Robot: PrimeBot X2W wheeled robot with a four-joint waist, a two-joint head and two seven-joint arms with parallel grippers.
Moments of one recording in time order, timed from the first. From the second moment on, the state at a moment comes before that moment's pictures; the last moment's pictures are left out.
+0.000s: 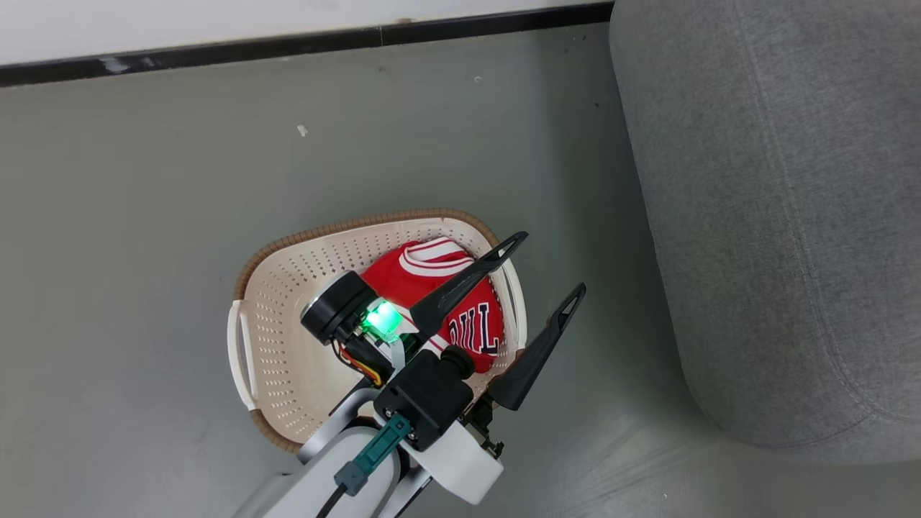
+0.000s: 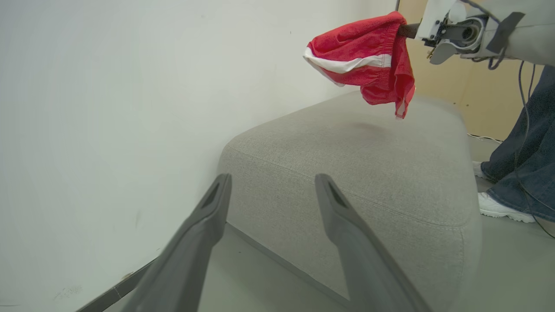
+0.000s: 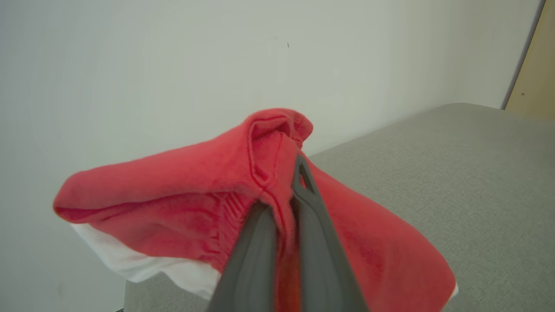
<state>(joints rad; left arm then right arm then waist) -0.43 0.07 -0.65 -0.10 -0.13 -0.02 -0.17 -0.75 -0.56 -0.35 0.59 0.44 0.12 -0.18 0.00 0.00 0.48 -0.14</state>
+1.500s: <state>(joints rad) -0.55 0.07 -0.59 0.06 -0.15 -0.04 -0.23 -0.48 -0.48 -0.06 0.44 0.63 0.12 -0.25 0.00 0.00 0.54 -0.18</state>
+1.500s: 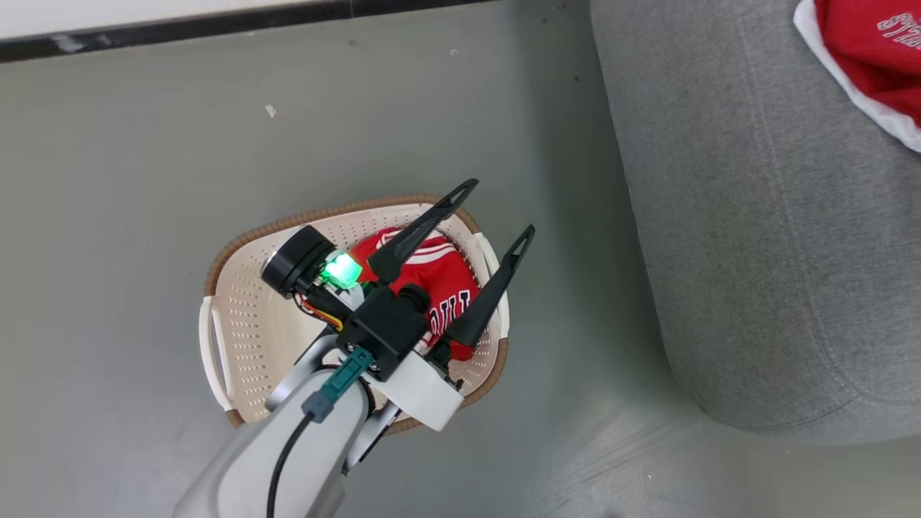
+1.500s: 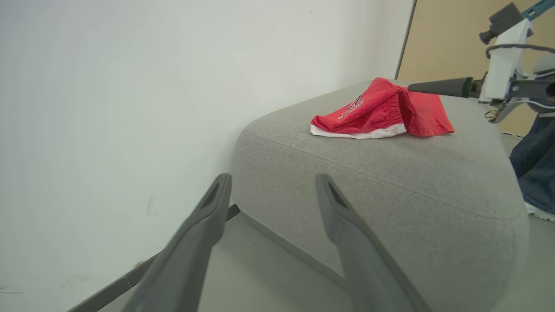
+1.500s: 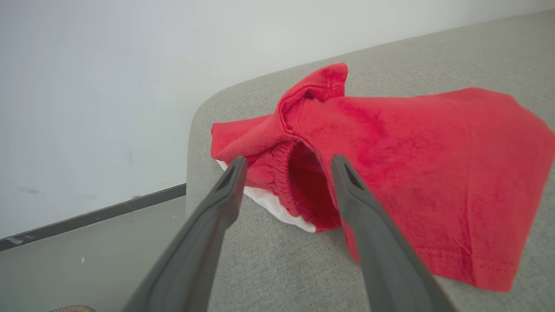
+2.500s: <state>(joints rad) -0.29 0.13 -0.24 0.09 -0.27 0.13 -0.25 -0.37 -0.28 0.08 0.11 0.38 0.12 -0.26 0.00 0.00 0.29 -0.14</state>
